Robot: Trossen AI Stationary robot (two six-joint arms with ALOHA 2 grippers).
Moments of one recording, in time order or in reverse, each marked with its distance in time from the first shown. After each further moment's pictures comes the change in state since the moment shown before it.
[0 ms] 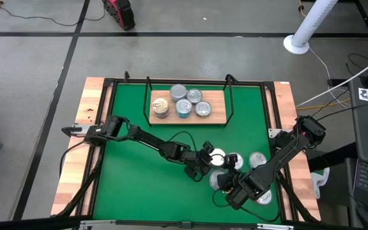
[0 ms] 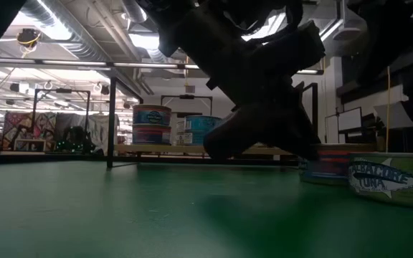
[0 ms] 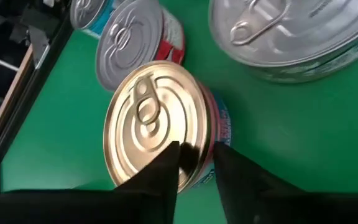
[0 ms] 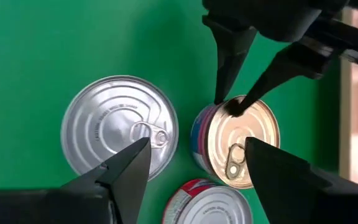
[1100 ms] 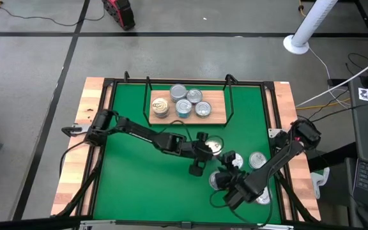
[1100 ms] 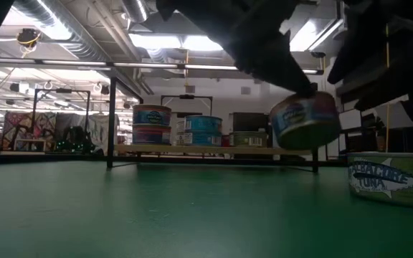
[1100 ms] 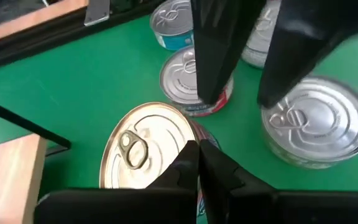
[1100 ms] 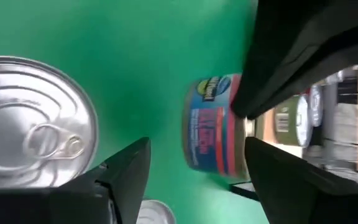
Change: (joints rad) left arm 0.034 -0.162 -0.003 -0.060 0.067 -0.542; right arm 0.000 0.084 0.000 -0.087 0.266 -0.073
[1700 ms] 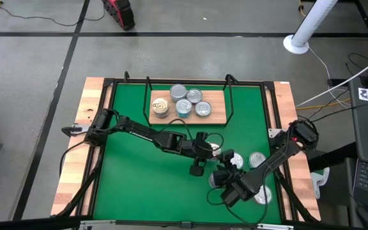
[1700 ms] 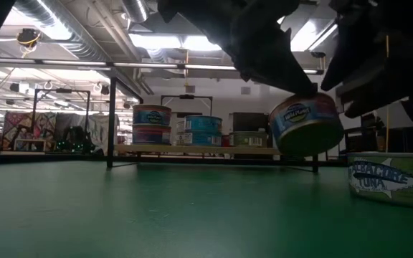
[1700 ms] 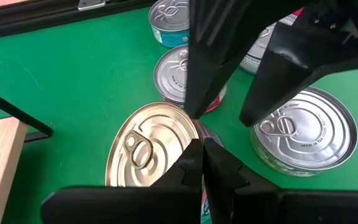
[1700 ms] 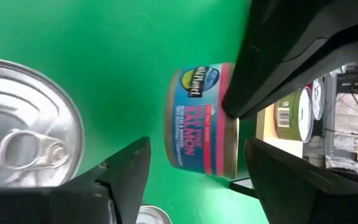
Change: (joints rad) left arm 0.013 -0.005 0.000 -0.002 0.064 -0.112; right arm -0.035 0.021 0.000 0.003 0.001 0.007
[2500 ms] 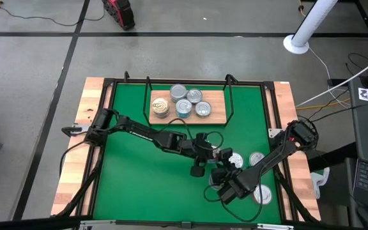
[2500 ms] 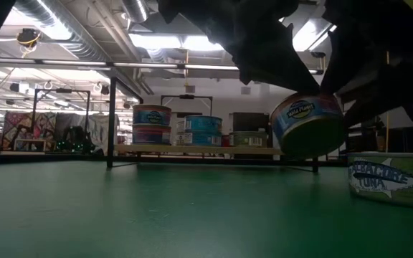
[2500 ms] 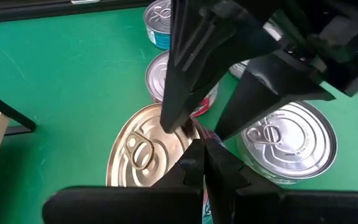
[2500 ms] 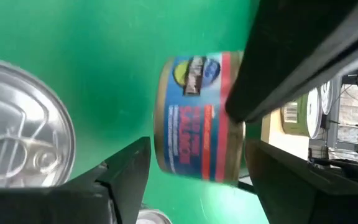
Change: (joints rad) left arm 0.003 -0.001 0.000 0.009 0.042 -0.078; right arm -0.031 0.022 -0.001 0.002 -0.026 -0.004
